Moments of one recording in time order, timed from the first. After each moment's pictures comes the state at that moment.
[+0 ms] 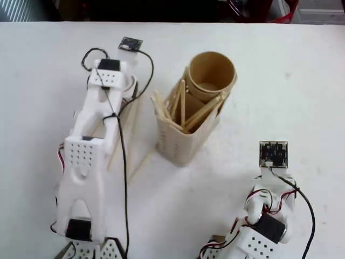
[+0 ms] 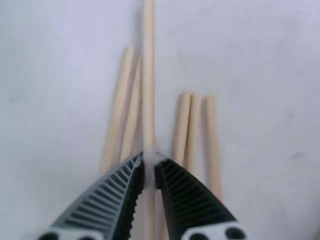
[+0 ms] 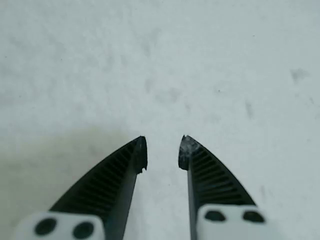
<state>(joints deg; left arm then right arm) -0.4 55.5 -47.6 80.7 -4.4 28.8 -102.8 96.4 60.0 31.8</state>
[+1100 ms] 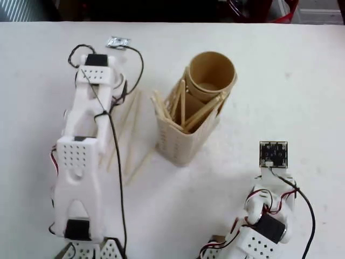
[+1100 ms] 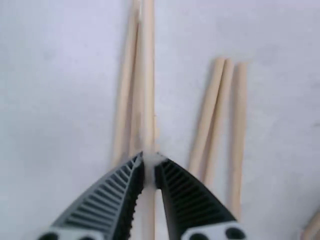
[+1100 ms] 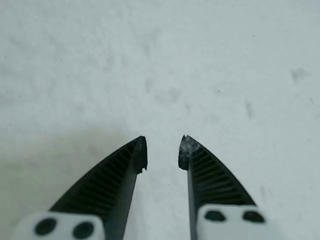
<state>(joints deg) -3.6 52.4 -48.1 88.0 -4.7 28.8 -102.8 96.4 60.0 31.8</state>
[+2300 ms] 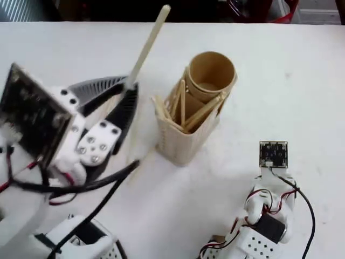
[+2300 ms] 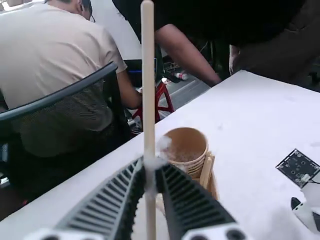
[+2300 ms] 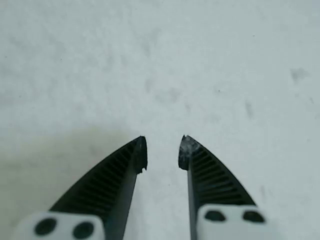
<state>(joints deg) 28.4 -30.5 -46.0 101.8 -8.4 28.8 -102.8 96.4 60.0 31.8</state>
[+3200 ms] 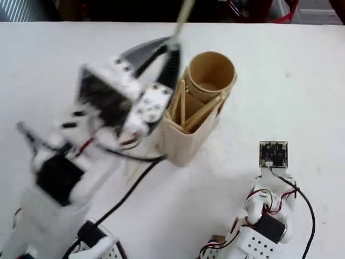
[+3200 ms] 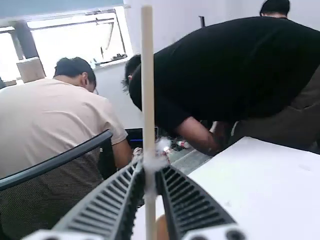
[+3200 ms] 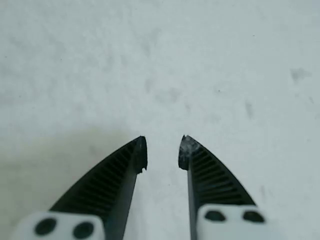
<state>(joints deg) 33.1 -40.0 9.1 39.1 -9.6 28.8 -102.8 96.4 60.0 31.8</state>
